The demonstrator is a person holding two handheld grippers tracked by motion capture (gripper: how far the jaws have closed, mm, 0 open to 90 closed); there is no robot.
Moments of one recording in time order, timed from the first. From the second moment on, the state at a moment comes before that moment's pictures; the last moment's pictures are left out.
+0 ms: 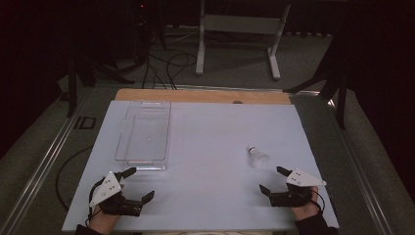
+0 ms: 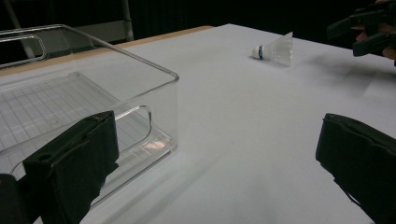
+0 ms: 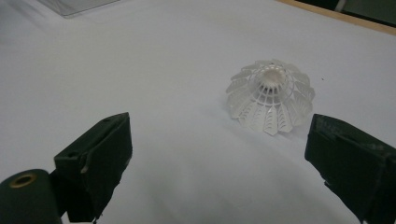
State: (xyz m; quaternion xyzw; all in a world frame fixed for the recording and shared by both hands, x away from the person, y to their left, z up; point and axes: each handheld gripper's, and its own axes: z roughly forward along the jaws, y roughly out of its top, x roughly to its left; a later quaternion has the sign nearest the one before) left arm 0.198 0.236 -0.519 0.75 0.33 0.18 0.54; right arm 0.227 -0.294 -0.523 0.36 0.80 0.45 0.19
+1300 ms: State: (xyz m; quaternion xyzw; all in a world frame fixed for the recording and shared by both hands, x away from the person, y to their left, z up) left arm 0.199 0.235 -0.520 0.75 0.33 0.18 0.54; right arm 0.222 -0.287 -0.473 0.34 0.81 0.43 0.21
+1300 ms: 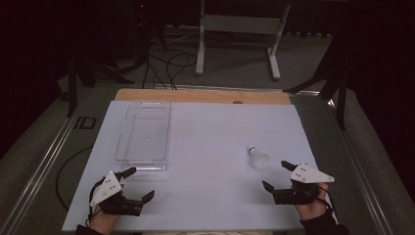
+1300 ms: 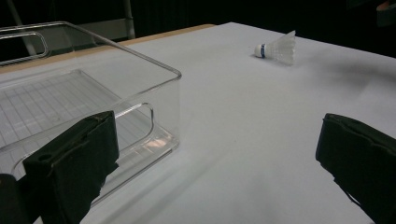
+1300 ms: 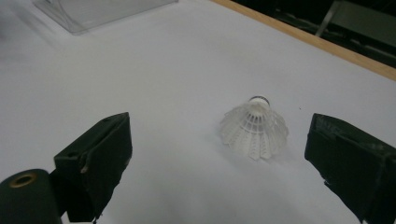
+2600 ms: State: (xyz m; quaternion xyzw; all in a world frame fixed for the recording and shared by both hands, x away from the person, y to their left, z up) left arm 0.198 0.235 -0.519 0.76 0.32 0.18 0.54; right arm 0.262 -0.287 -0.441 0.43 0.84 0.29 0.17
